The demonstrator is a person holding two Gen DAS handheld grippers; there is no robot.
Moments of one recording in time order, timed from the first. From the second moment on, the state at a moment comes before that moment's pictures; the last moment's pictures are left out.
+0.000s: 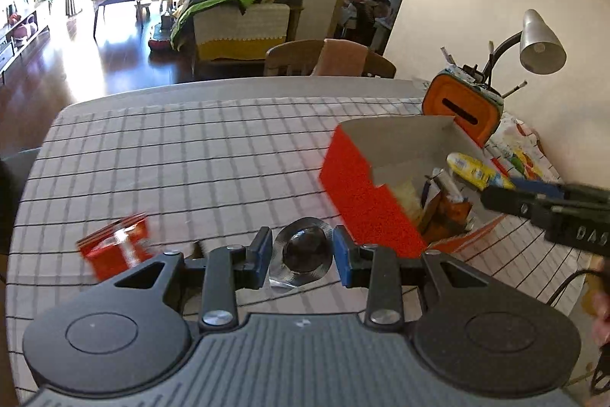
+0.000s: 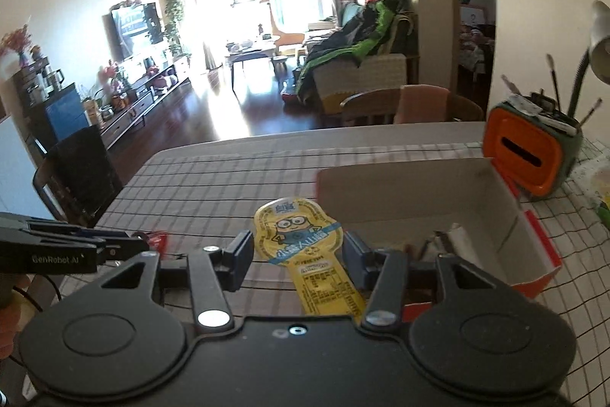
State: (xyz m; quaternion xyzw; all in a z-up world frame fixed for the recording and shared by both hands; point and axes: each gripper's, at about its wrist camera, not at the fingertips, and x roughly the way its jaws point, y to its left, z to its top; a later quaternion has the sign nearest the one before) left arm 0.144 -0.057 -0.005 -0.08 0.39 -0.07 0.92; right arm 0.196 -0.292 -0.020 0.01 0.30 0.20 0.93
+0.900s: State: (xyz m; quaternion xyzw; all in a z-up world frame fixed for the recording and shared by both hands) left arm 0.281 -0.236 -0.058 0.02 0.48 -0.07 0.88; right arm 0.308 -0.394 -0.090 -0.03 0.37 0.18 0.91
